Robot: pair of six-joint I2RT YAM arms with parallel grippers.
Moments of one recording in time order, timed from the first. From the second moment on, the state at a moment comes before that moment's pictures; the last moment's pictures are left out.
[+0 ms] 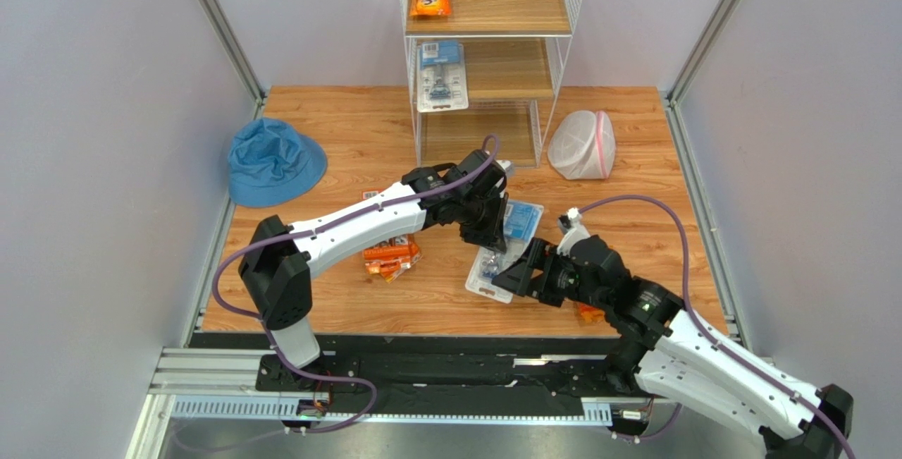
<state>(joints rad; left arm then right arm) -0.95 1.73 1.49 -0.71 0.18 -0.65 0.81 0.62 0.52 -0.44 -0.10 1.02</state>
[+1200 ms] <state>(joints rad) -0.80 1.27 1.04 -0.35 0.40 -0.65 0.89 0.47 0.47 -0.44 -0.06 0.94</state>
